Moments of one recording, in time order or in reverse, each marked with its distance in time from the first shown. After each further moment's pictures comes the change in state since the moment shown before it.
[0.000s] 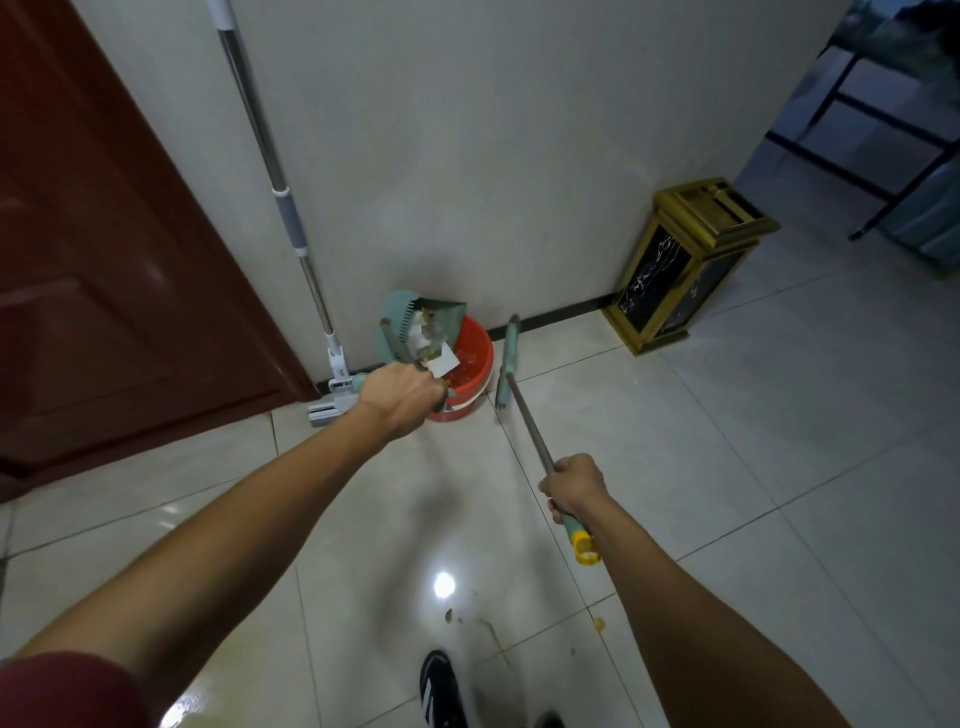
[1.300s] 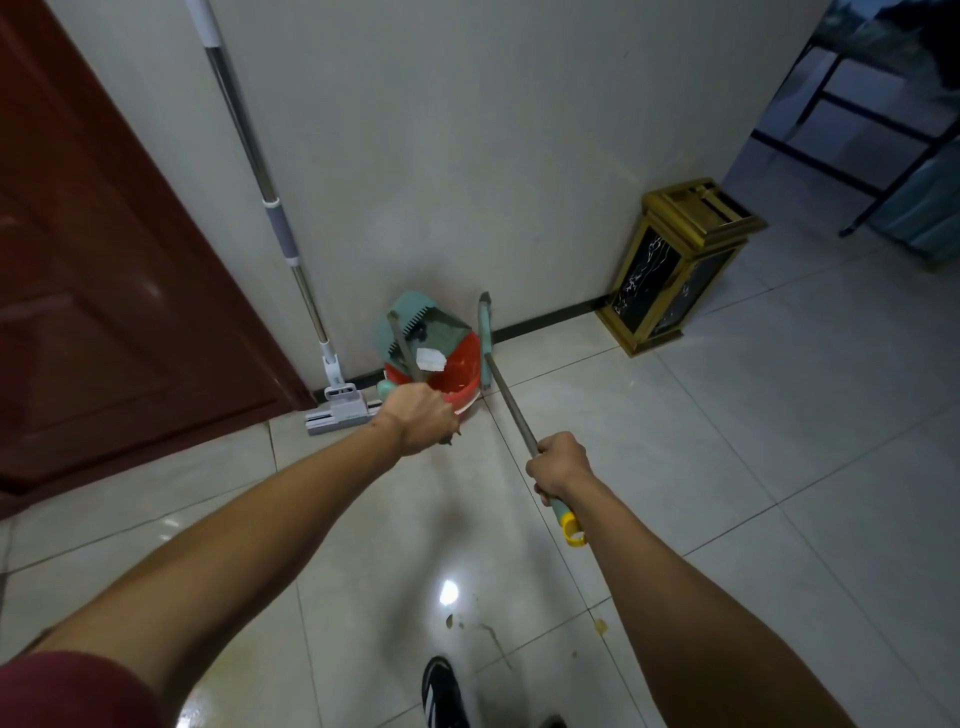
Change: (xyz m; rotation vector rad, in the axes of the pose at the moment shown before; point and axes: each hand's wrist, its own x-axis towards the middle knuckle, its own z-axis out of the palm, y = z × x) left_hand 0.014 0.028 0.019 0.152 0.003 0.207; right_hand -0.006 -0.028 -0.004 -0.156 0.005 -0.108
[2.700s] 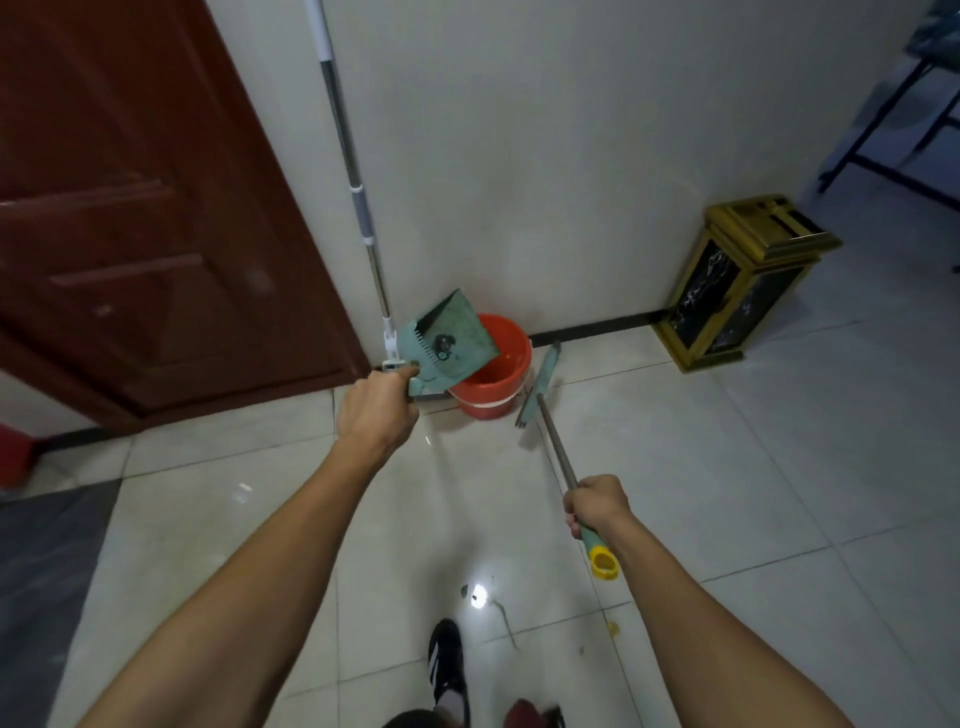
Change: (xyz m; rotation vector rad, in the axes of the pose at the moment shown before) left_hand -0.137 0.086 -0.036 -0.650 0.263 -0.887; right_hand -0.054 0.127 -0.023 0.223 -0.093 0.053
